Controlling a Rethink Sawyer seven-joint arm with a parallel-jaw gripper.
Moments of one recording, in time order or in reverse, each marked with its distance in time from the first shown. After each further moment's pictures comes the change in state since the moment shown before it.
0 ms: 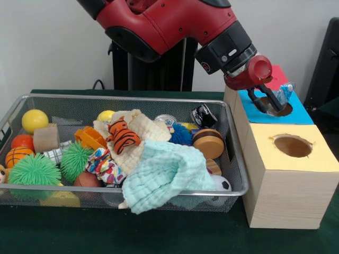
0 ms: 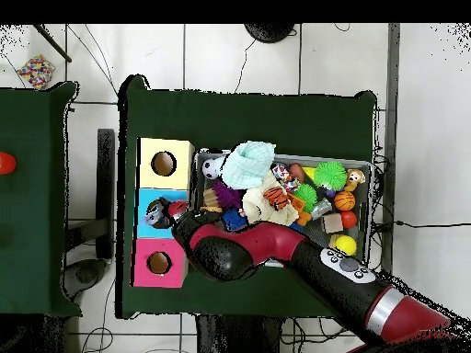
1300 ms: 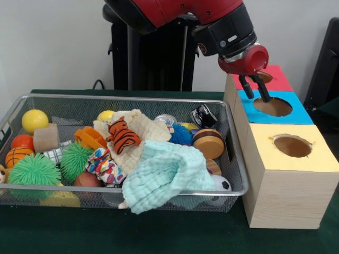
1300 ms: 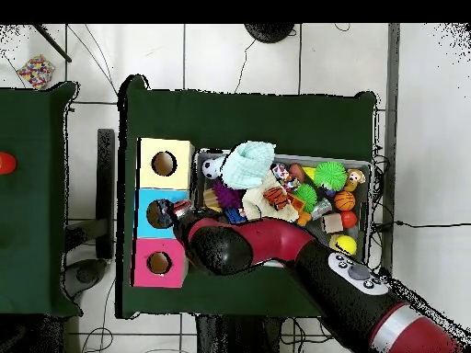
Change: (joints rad) arm 0.066 -0.216 -0.062 0.029 0.232 0.218 0.000
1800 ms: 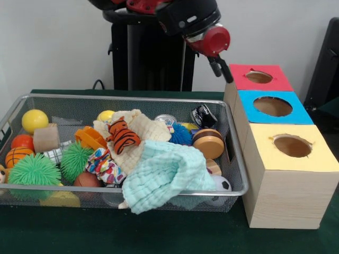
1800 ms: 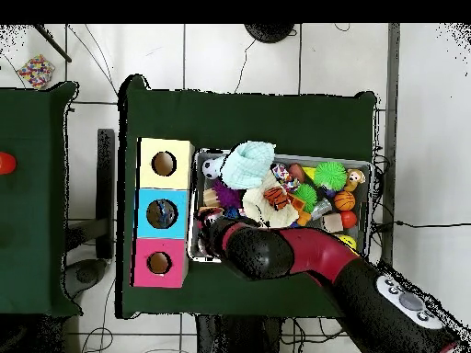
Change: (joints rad) arm -0.163 -0.099 0.055 0.066 0.111 0.174 0.000
